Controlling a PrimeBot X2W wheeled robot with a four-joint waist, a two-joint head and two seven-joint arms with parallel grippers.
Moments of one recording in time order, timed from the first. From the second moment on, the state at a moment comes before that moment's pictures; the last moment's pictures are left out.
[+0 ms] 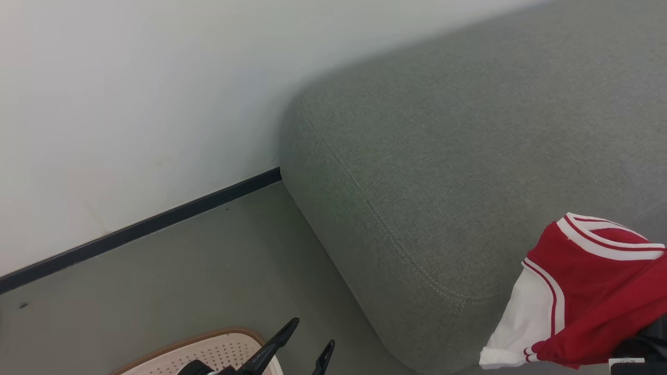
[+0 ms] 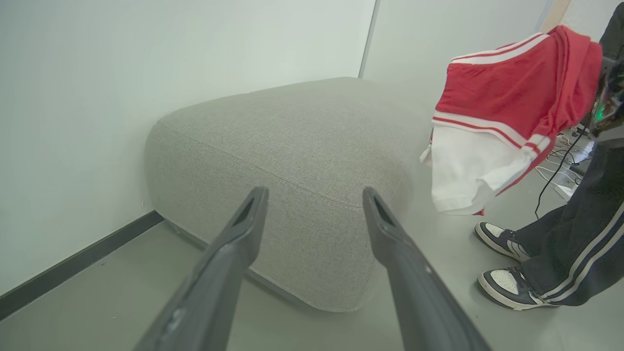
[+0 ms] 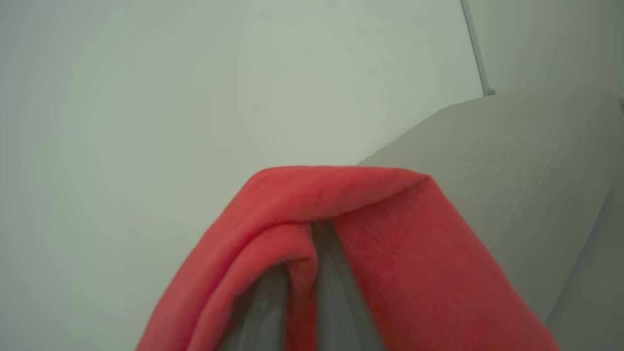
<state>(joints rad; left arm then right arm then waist) -0.11 0.24 -0.60 0.13 -0.42 -0.12 -0.25 0.03 -0.21 -0.05 -0.09 0.70 0.02 -0.25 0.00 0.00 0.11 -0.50</state>
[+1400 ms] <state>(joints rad) -0.17 0.41 -0.67 0.05 -0.36 -0.13 -0.25 -0.53 -0.26 -0.22 0.20 0.82 0.09 -0.26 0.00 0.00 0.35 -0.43</state>
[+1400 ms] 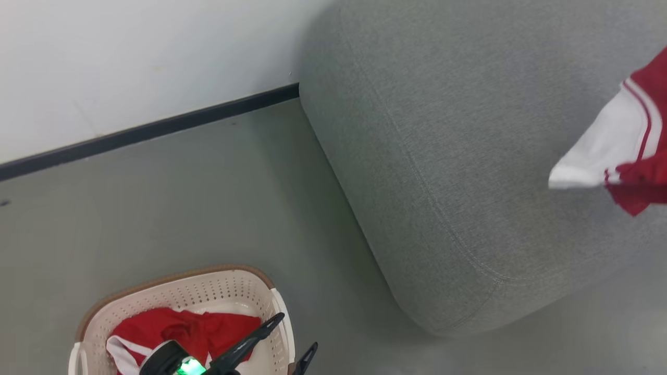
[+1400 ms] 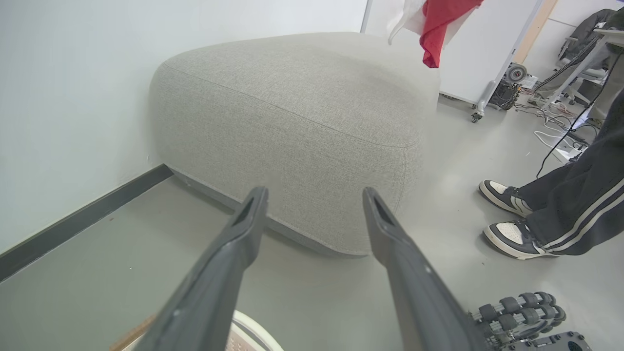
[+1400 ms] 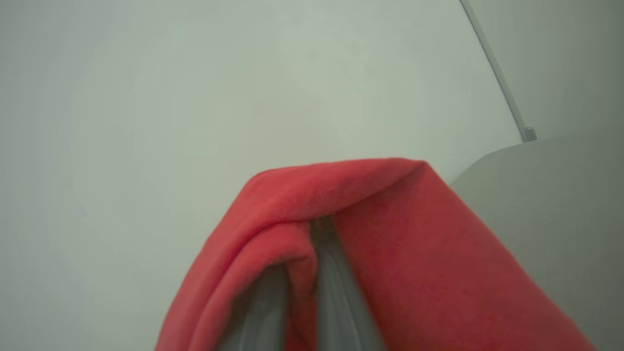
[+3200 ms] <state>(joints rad) -0.24 0.50 -0.63 0.01 -0.41 -0.13 -0.25 -0.99 -0.36 -0.16 1.04 0.76 -0.05 -0.23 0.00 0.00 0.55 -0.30</state>
